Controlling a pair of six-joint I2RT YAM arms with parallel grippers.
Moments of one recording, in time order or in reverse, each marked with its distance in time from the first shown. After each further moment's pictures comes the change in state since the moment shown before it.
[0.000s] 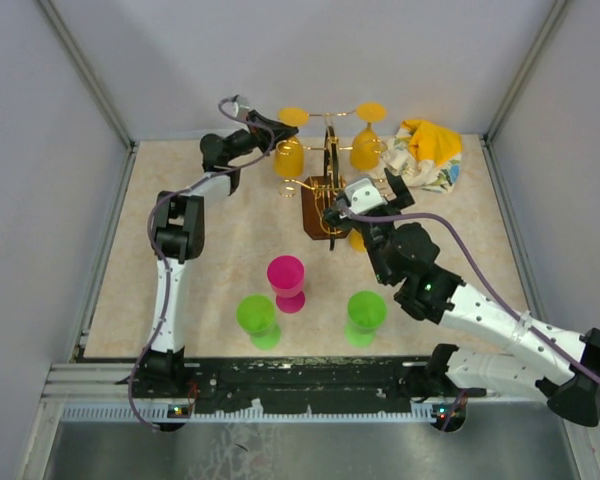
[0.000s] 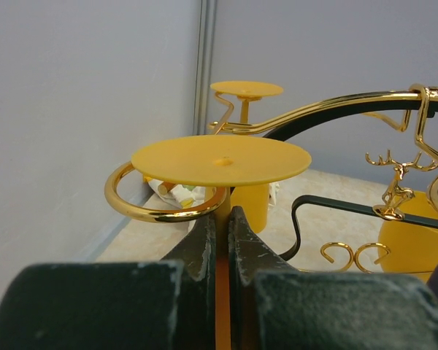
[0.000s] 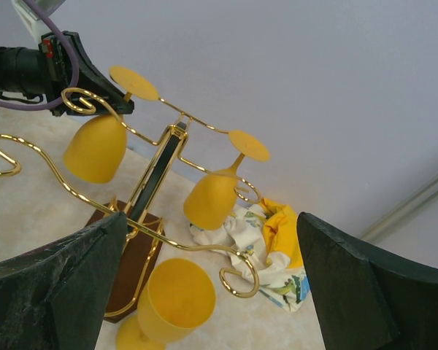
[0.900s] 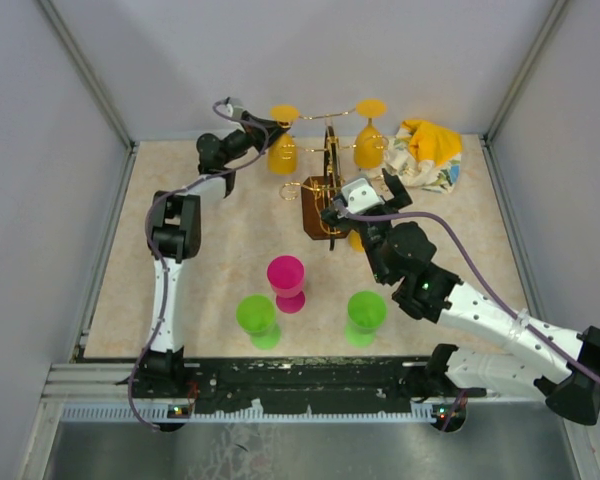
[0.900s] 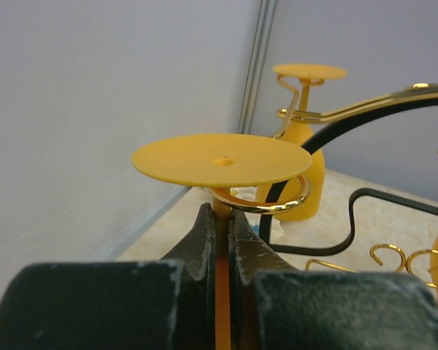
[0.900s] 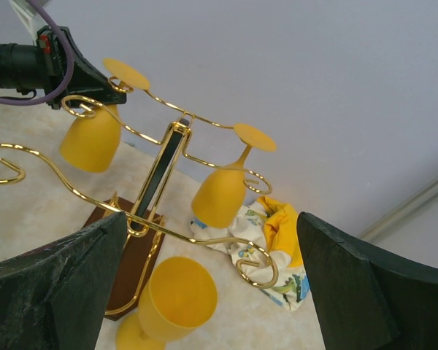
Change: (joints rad) left arm 0.024 0.012 0.009 -0.087 -0.115 0.092; right arm -0.002 0.019 0.004 0.000 -0.002 -0.002
